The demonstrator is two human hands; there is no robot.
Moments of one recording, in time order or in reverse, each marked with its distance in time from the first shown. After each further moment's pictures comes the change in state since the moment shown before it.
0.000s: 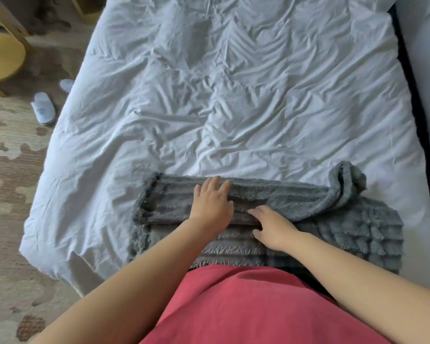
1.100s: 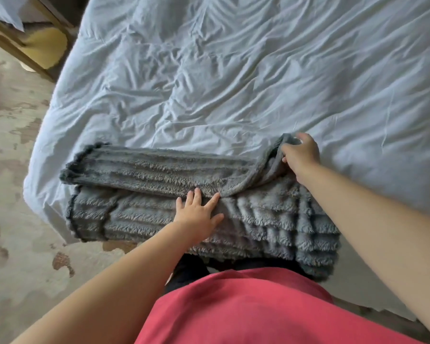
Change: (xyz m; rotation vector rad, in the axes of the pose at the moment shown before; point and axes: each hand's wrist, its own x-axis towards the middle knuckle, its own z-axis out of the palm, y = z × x) left_hand 0.003 0.189 0.121 0.337 -0.438 -0.360; right_hand 0.033 0.251 -0.116 1.015 0.467 0.289
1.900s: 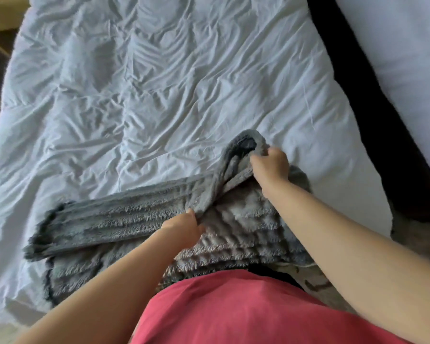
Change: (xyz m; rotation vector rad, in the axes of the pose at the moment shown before) left_hand 0.005 -0.018 -0.035 0.067 0.001 0.207; right_hand -0.095 -0.002 -0.001 0.176 0.335 0.006
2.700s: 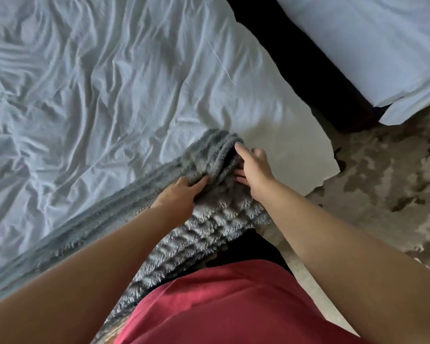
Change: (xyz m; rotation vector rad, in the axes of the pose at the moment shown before) left_hand 0.042 0.103 -0.010 0.294 0.088 0.531; right_hand 0.001 0.106 -0.072 0.487 0.040 0.457
